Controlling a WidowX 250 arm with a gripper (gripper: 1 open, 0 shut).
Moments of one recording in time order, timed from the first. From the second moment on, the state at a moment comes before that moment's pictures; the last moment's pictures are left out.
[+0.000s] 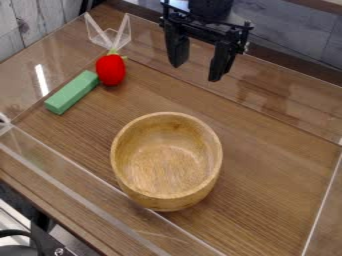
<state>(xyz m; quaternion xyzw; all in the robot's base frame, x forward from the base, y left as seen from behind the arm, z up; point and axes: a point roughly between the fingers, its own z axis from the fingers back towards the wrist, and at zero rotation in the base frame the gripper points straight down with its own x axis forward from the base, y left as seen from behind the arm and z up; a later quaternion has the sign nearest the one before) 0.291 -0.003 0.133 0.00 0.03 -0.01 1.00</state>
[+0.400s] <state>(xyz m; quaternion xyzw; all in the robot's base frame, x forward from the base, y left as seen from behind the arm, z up) 0.288 0.041 0.109 -0.01 0.05 0.04 1.00</state>
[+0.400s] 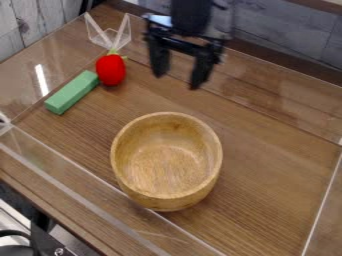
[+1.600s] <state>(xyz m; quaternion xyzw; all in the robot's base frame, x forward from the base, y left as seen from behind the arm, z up) 0.308 0.156 0.061 -0.02 0.01 0.09 1.00</state>
